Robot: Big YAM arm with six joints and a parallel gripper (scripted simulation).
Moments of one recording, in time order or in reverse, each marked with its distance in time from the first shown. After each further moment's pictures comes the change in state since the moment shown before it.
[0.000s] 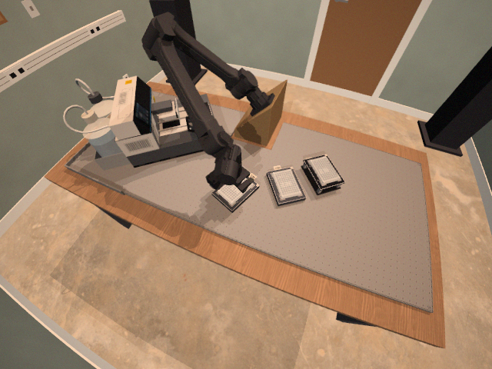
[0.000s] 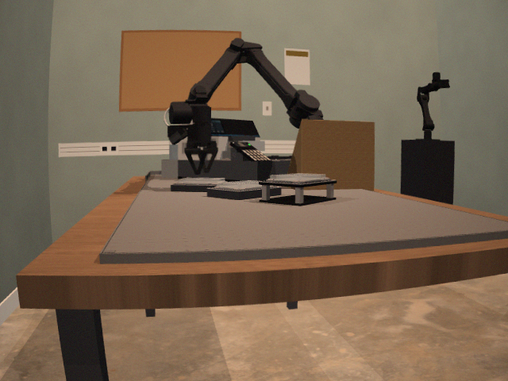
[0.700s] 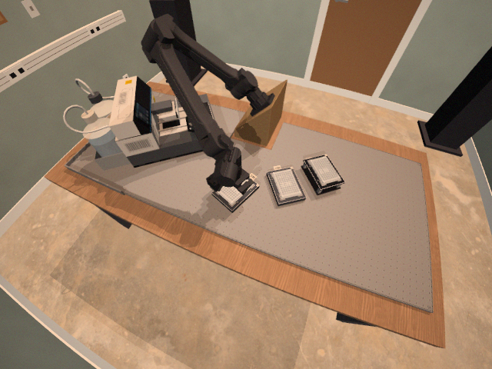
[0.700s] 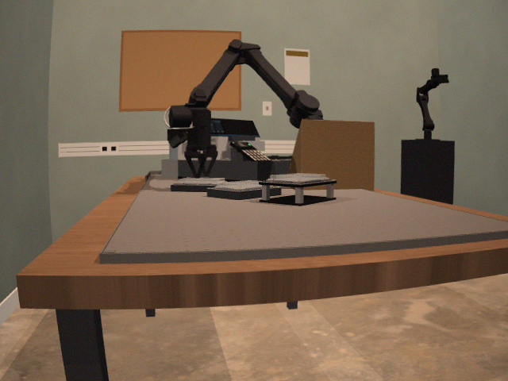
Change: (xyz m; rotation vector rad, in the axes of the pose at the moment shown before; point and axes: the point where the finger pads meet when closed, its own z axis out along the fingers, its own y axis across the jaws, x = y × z) arm -0.001 0.000 0.011 -0.002 -0.002 0.000
